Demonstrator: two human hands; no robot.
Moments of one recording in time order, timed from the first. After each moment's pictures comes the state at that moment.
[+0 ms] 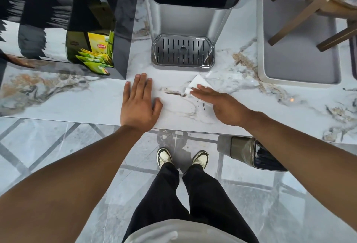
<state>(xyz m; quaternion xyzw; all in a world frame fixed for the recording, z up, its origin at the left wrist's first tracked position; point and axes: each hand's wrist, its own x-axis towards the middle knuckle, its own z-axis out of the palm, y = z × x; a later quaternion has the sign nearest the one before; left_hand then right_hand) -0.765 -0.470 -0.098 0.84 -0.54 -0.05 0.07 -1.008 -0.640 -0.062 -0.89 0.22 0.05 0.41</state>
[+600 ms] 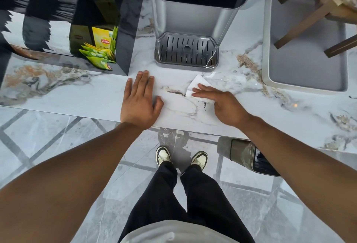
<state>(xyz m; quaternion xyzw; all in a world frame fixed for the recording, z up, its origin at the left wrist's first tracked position) -0.768 -0.469 -0.097 0.84 -0.54 -0.05 0.07 -1.003 -0.640 -0.070 -0.87 0.26 -0.03 0.43</state>
